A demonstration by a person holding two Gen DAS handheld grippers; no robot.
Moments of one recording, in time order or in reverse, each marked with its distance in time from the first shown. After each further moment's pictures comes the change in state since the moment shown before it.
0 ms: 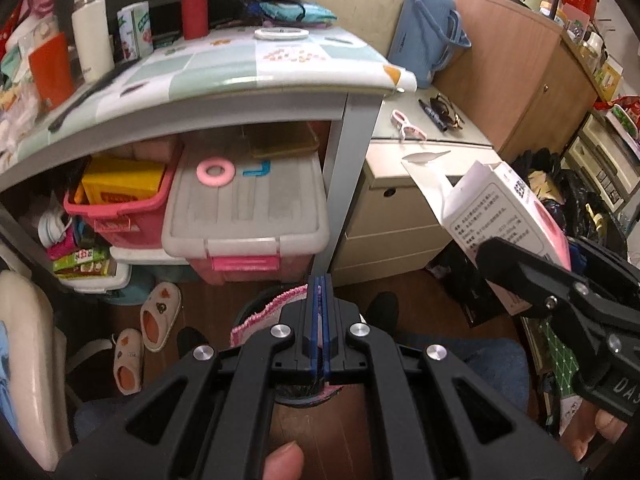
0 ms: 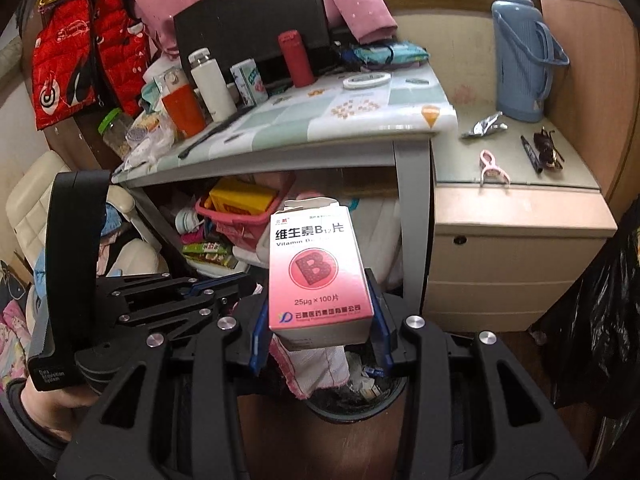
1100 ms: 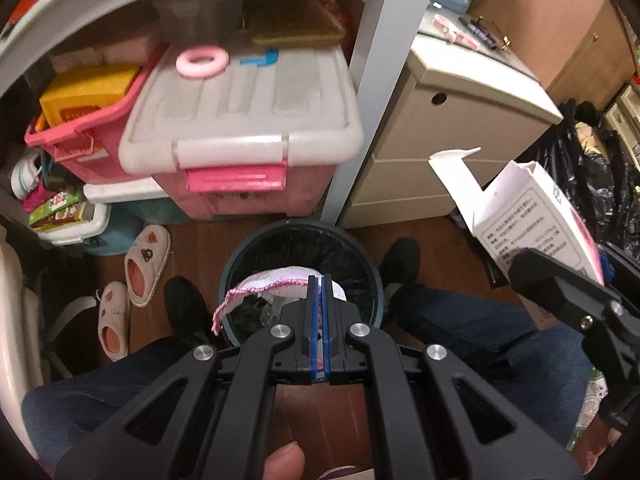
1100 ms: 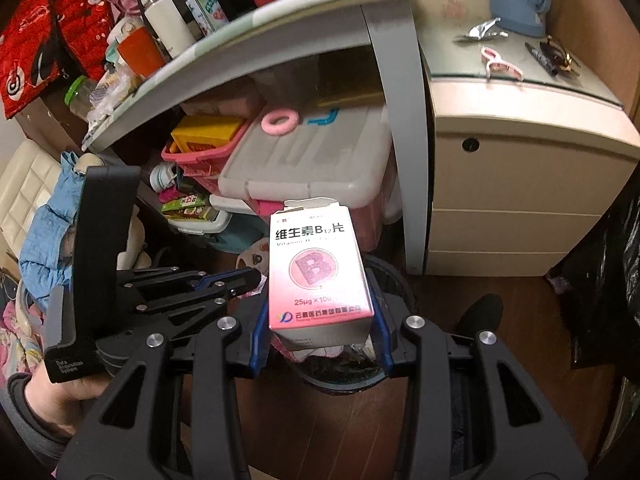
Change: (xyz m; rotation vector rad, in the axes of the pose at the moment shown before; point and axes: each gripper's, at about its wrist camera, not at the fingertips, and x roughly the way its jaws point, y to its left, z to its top) left arm 0.127 0.023 -0.051 -0.034 0.221 0.020; right arm 0.099 -0.044 -0.063 0.077 0.189 0.002
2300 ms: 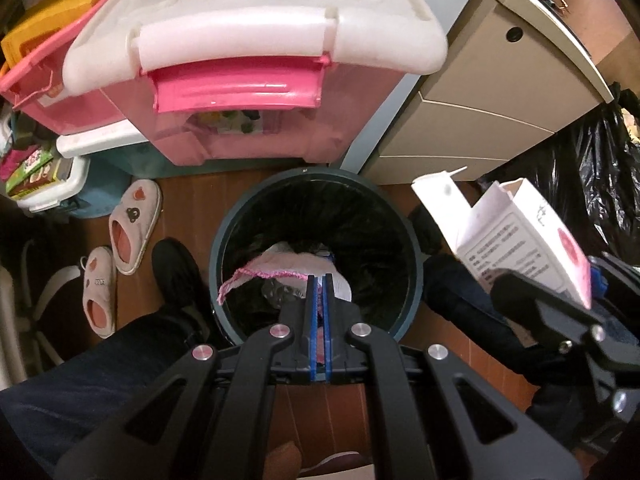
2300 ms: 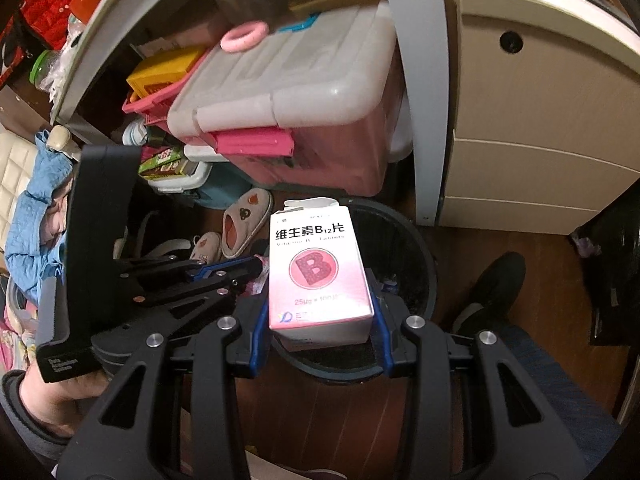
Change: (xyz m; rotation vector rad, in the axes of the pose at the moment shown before) left arm 0.099 0.036 -0.010 -0.044 0.163 0.005; right arm 0.108 -0.018 -0.014 0.043 0.196 0.009
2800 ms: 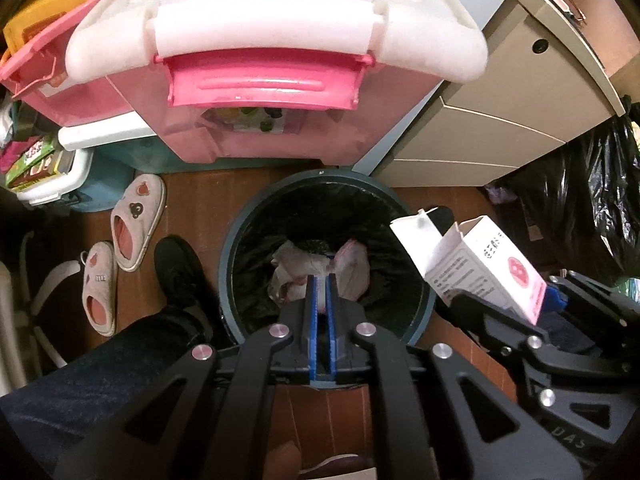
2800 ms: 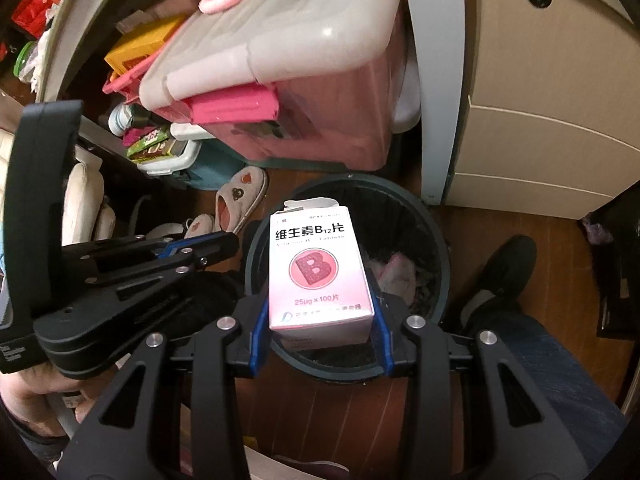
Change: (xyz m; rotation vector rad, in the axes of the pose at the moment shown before) left arm 0.010 0.015 0.006 -0.031 0.012 0.004; right arm 0.047 -0.006 -0.001 0.016 0.089 -0.003
